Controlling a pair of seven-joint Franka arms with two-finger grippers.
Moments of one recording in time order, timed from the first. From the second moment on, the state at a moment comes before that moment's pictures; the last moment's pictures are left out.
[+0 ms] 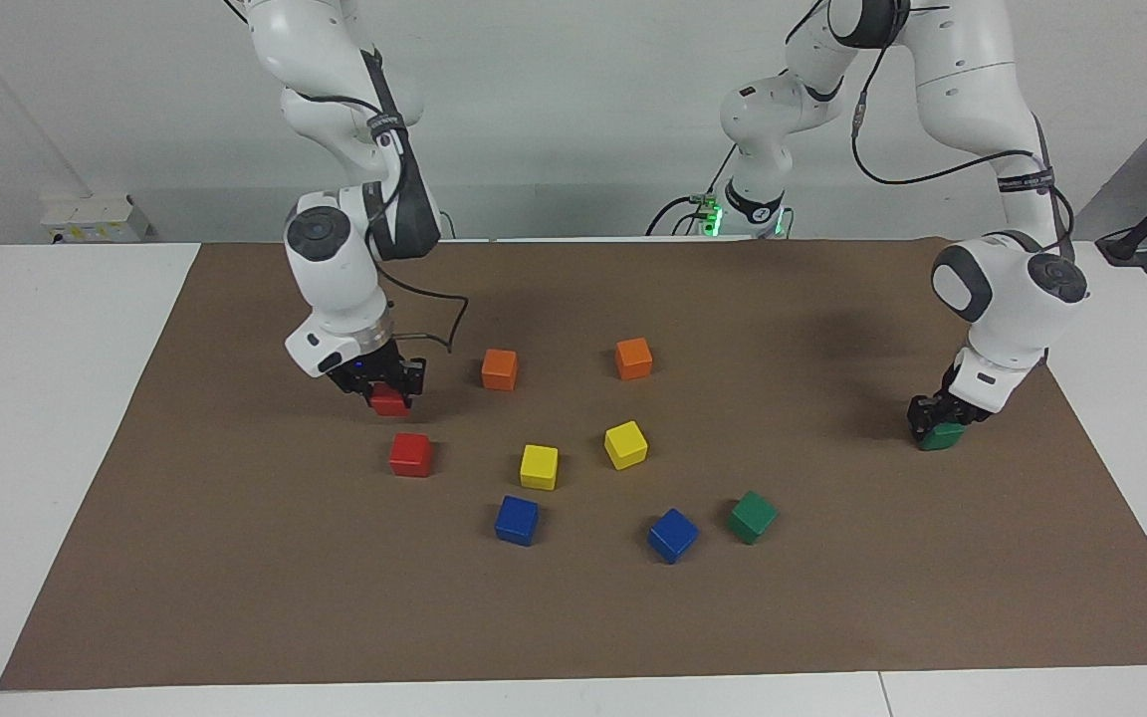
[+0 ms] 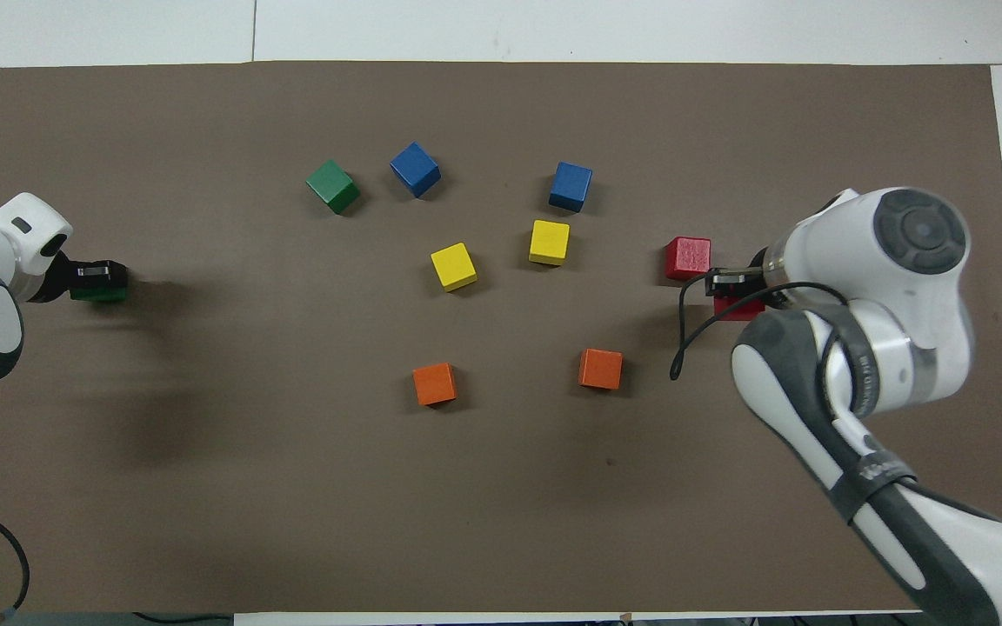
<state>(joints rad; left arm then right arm) 0.27 0.32 -0.09 -2.02 0.04 2.44 0.16 0.10 0.12 0.02 -2.04 -0.01 2.20 0.17</state>
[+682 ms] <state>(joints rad) 0.27 0.32 -0.10 -1.93 0.04 2.31 0.20 -0.14 0.20 0.02 -1.97 -0.01 2.26 -0.13</state>
